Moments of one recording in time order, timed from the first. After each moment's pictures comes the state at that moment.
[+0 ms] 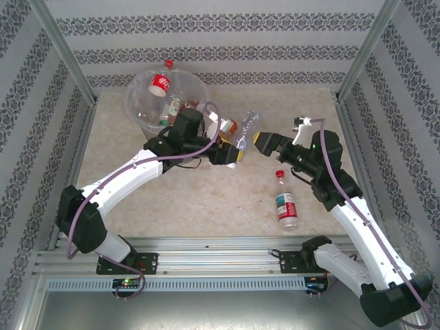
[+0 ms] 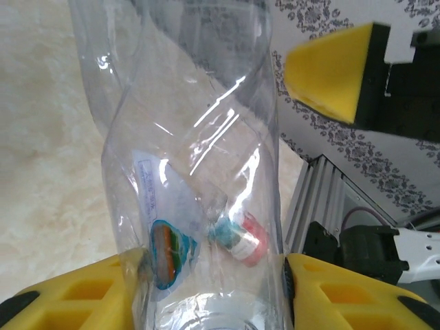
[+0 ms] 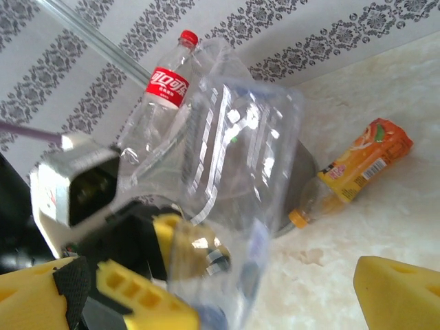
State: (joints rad) left arm -0.63 1.51 1.33 -0.33 0.60 -0.26; right arm 0.32 0.87 0.92 -0.30 -0.42 0.68
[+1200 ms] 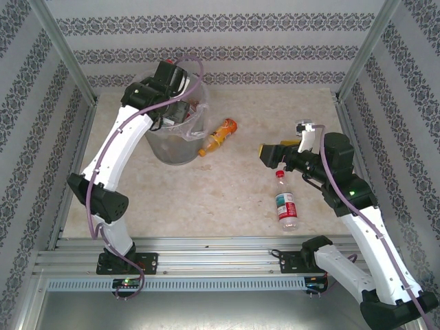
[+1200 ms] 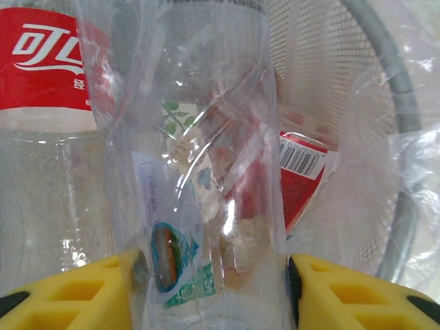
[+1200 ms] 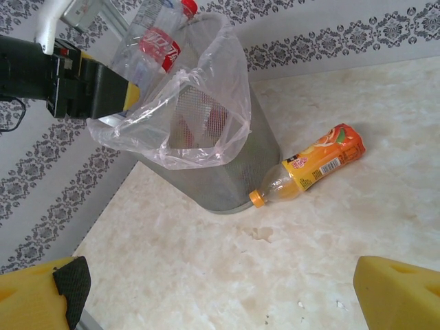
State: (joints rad) left arm -0.41 1.81 2.14 -1.24 -0.26 0.02; right arm 0.30 0.81 1.01 -0.54 -0.42 0.42
